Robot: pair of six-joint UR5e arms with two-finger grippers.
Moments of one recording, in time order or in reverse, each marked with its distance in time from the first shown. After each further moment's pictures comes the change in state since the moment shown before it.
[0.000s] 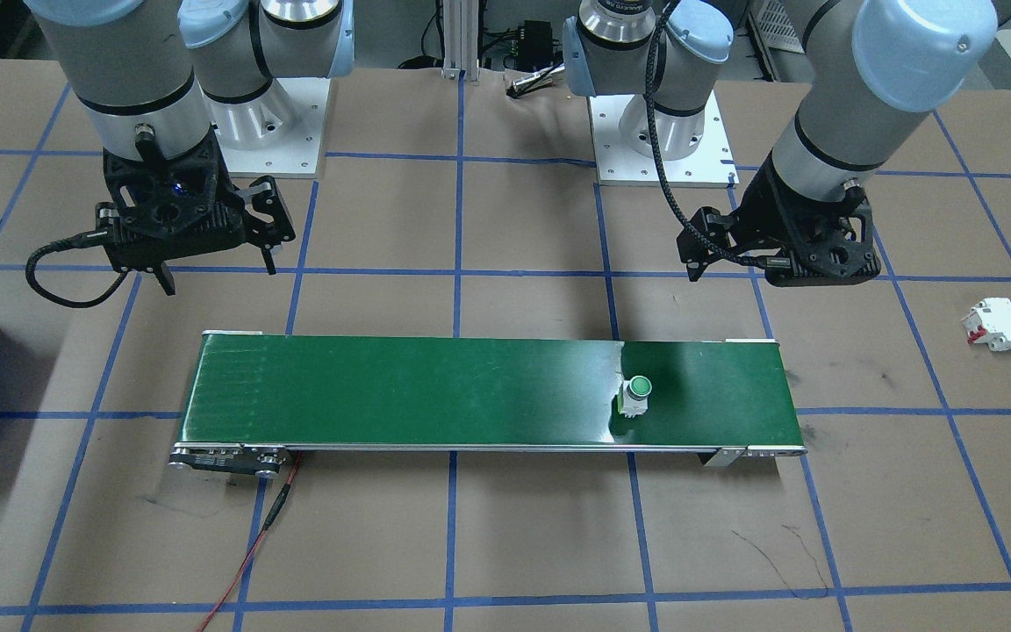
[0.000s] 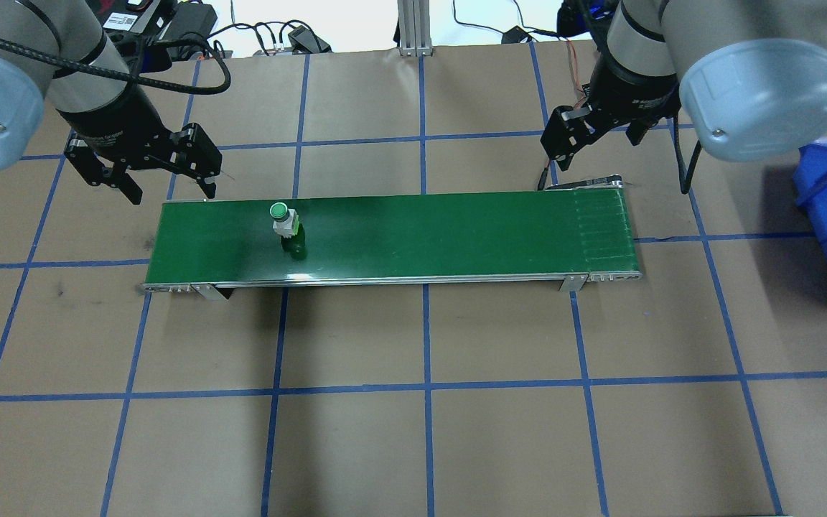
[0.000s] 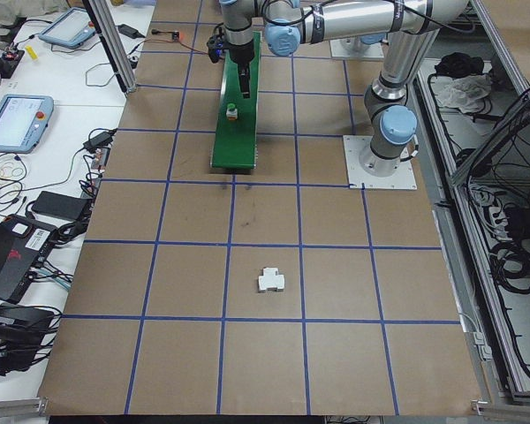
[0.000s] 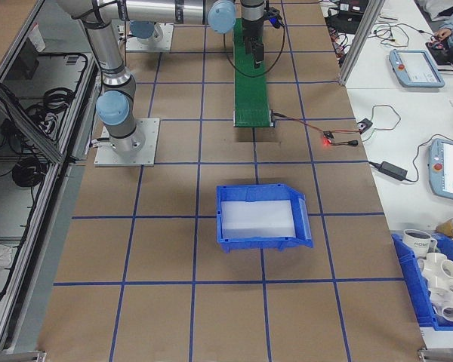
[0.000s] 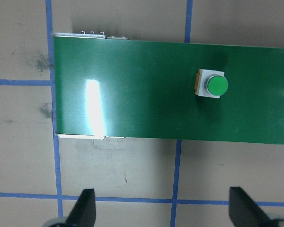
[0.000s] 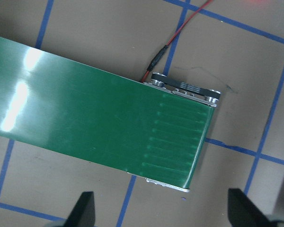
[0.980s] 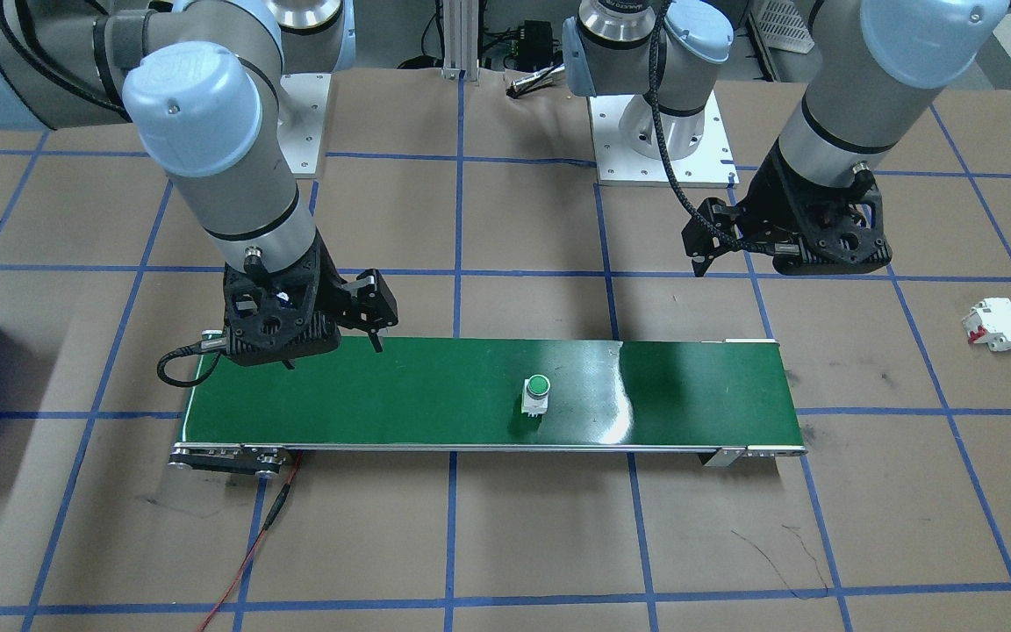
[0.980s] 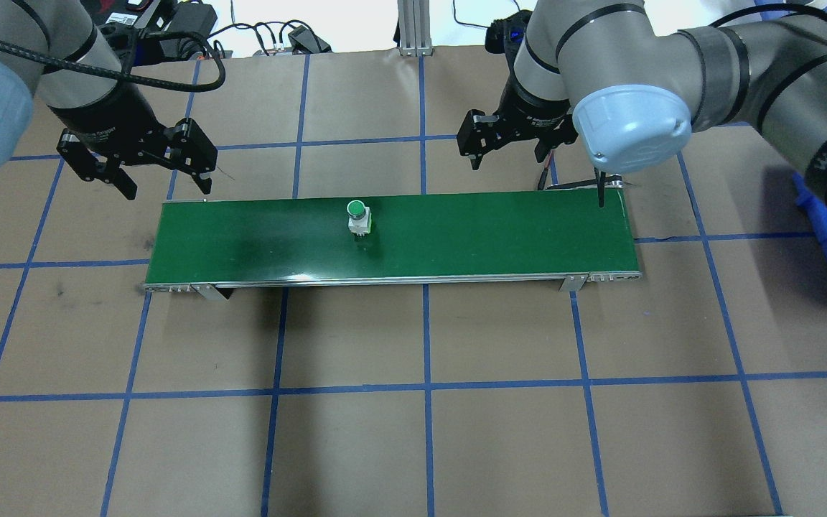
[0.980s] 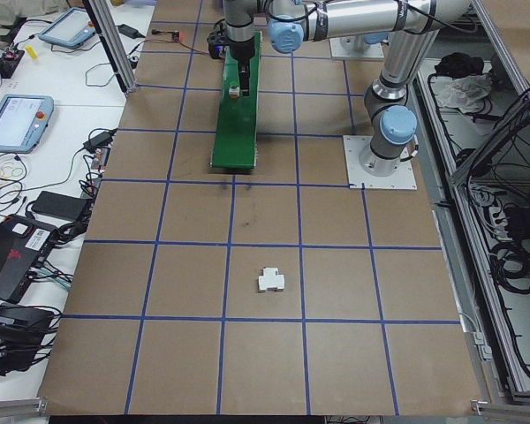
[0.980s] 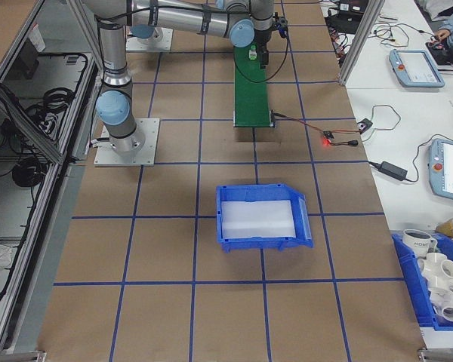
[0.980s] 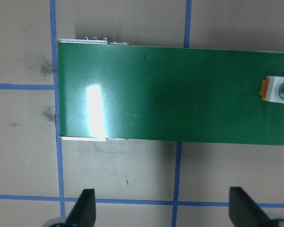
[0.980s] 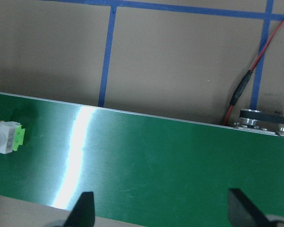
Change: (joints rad) left arm 0.002 0.016 0.004 0.006 0.001 0.007; right arm 0.090 0.173 -0.003 -0.195 0.151 0.271
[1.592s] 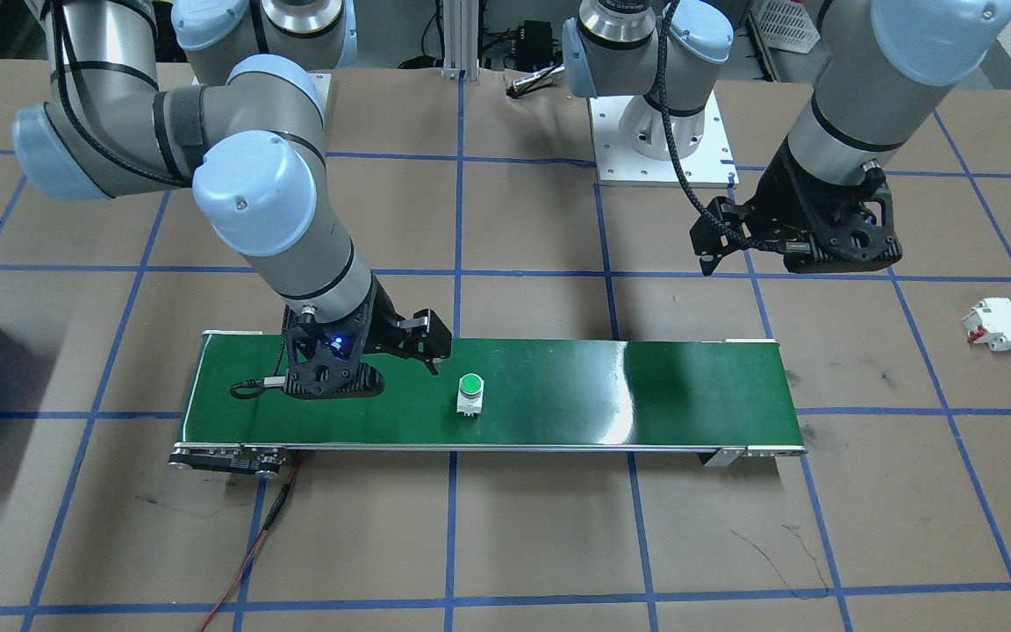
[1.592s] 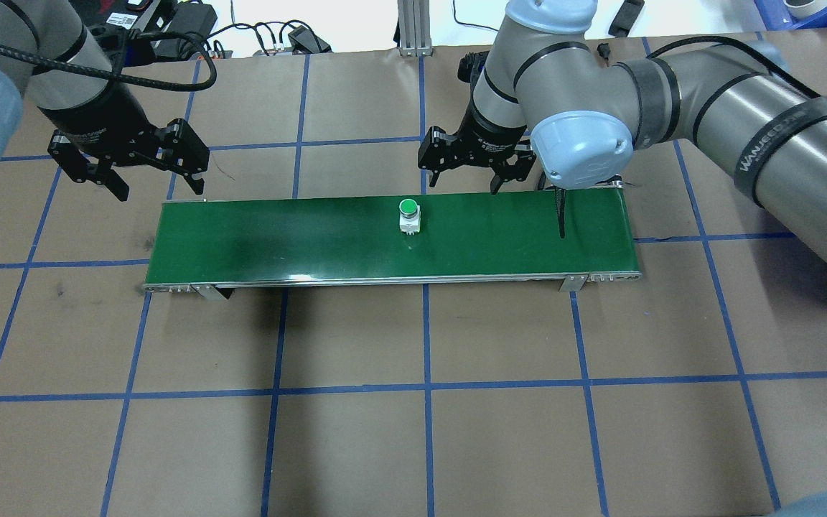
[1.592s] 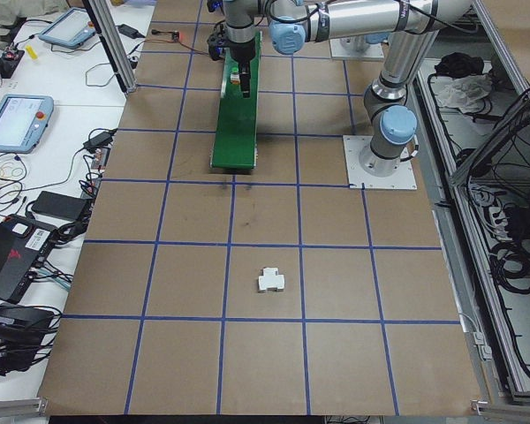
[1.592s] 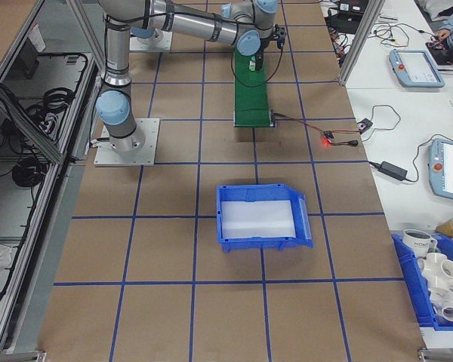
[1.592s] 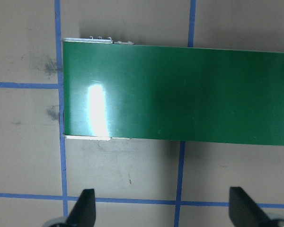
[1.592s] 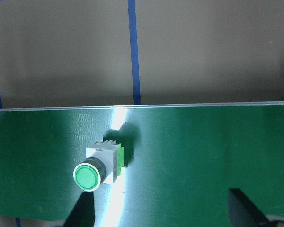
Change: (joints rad) left arm 0.017 0.007 -0.005 -0.001 0.003 0.004; right arm 0.043 0.097 0.003 -0.045 0.117 0.231
